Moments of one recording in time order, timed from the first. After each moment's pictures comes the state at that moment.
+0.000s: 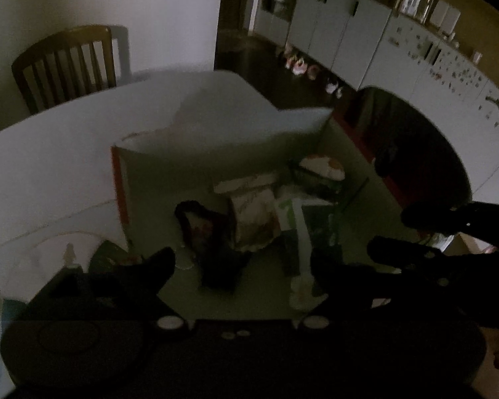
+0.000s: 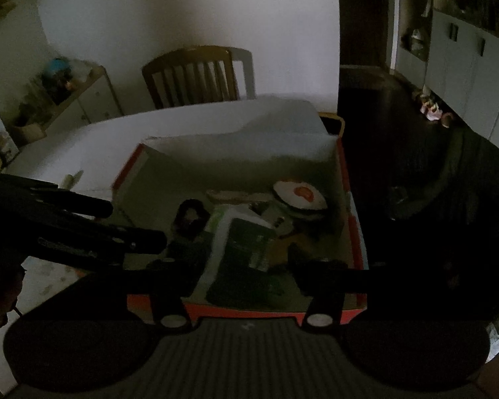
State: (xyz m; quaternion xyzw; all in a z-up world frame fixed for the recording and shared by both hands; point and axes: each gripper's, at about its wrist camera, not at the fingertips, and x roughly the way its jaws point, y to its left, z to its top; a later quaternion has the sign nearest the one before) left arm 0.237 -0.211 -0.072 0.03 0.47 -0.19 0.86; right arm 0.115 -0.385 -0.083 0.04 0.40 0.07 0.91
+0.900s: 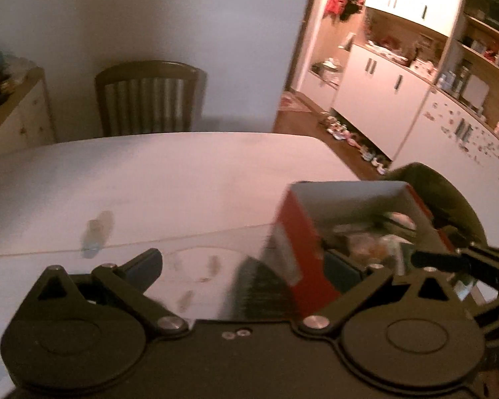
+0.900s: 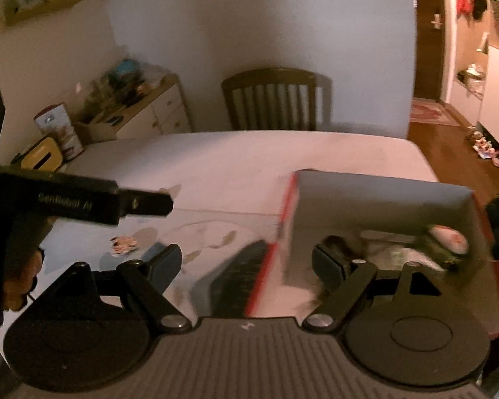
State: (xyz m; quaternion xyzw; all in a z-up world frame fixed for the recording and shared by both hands) left arm 0.213 -0.016 -0.031 -0.03 0.39 -0.12 0.91; right arm 0.117 -0.203 -0.060 0.03 0.36 0.17 0.92
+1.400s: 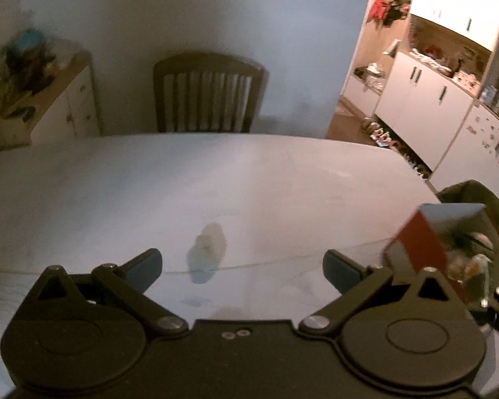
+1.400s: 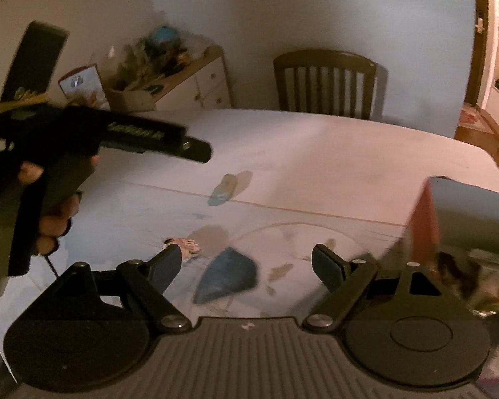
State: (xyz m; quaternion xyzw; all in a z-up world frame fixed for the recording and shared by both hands) left arm 0.281 0.117 -0.062 -0.04 0.40 -0.07 0.91; right arm 0.157 -0.062 -0.095 -0.01 0.39 0.21 0.90
